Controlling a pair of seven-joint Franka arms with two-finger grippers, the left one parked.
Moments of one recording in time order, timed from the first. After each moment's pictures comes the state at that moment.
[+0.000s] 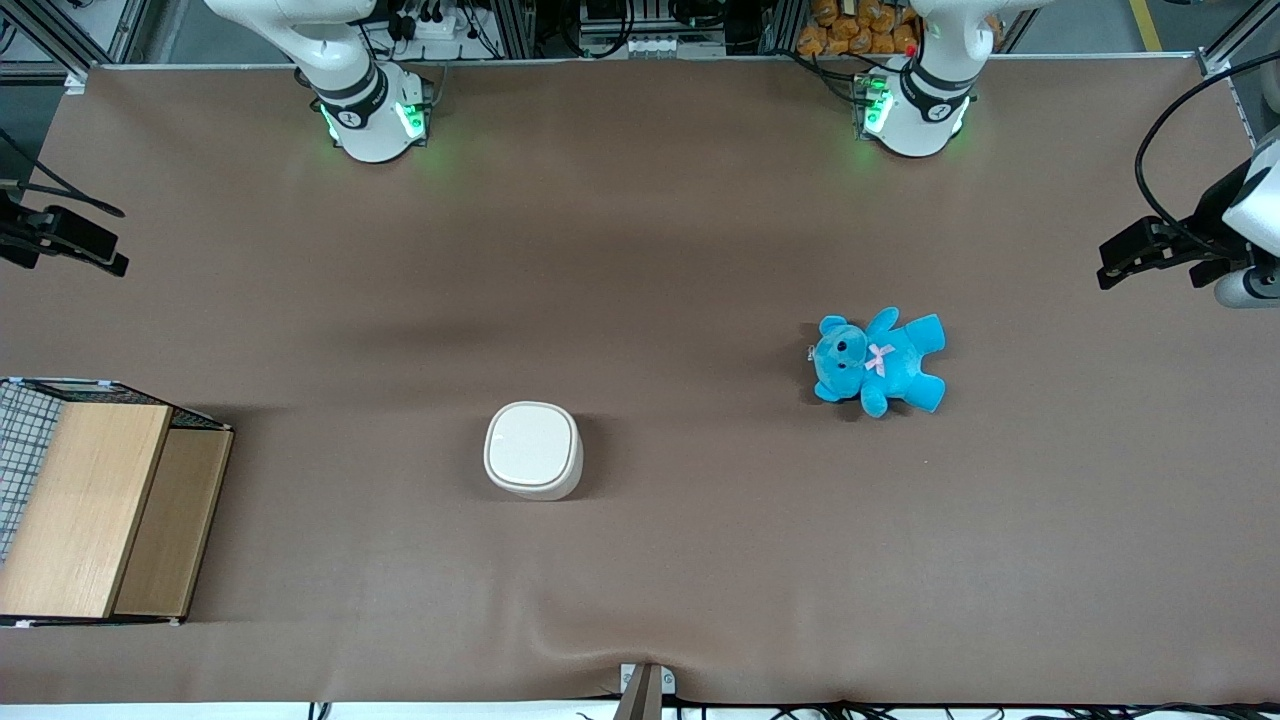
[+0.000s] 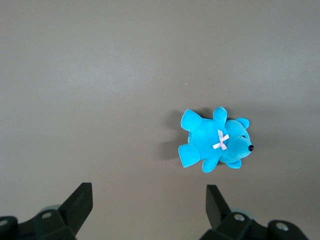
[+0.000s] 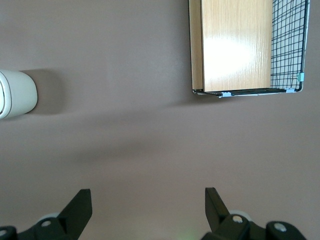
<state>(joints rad) 0.00 0.03 -0.07 -1.50 -0.02 1.48 0.03</state>
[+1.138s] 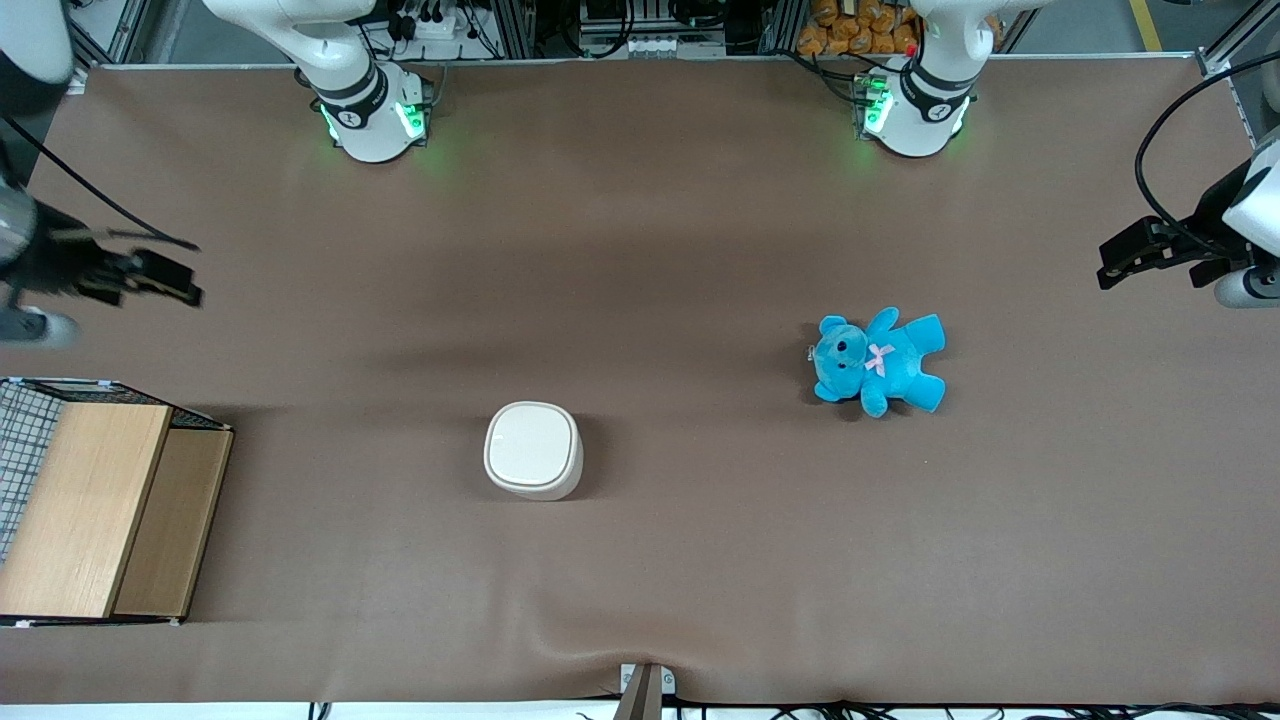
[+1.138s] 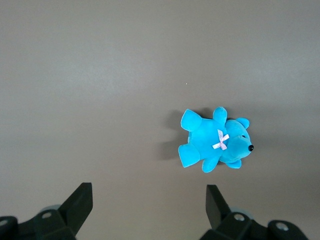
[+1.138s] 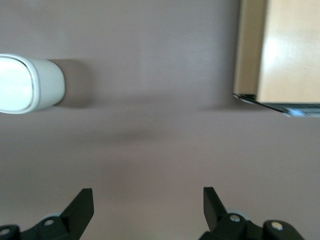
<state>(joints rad) 0.07 0.15 -0.06 -1.50 0.08 1.56 0.03</state>
